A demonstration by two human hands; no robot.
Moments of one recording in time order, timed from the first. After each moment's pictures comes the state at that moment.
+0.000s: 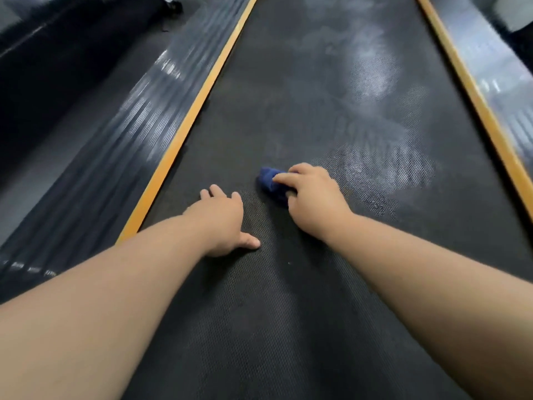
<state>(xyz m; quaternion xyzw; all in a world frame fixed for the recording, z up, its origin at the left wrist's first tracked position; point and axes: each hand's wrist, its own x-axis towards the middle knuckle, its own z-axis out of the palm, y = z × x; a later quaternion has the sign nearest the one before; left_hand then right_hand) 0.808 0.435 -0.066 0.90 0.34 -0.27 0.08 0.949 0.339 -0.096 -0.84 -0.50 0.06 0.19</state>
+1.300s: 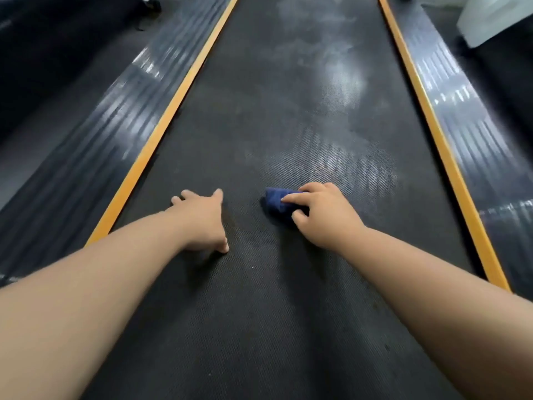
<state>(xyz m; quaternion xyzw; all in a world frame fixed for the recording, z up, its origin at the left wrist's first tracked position) 0.828 0.428 -0.051 0.88 0.37 -0.25 0.13 0.989 0.273 -0.073 -0.85 -0.50 0.10 0.13</state>
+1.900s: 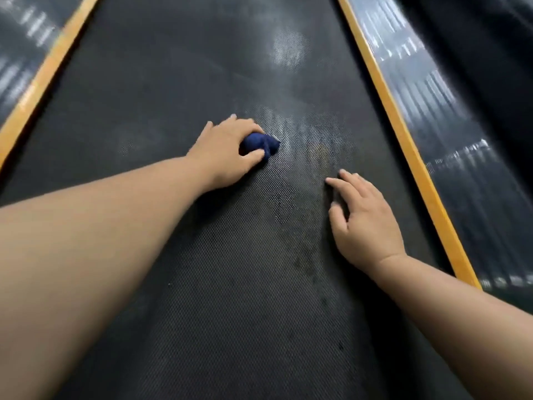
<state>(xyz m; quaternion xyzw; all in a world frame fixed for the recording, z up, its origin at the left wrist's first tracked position) 1.002 0.401 -0.100 0.96 0.12 0.05 0.24 1.047 0.145 -0.120 -0.93 -0.32 -0.03 0.19</state>
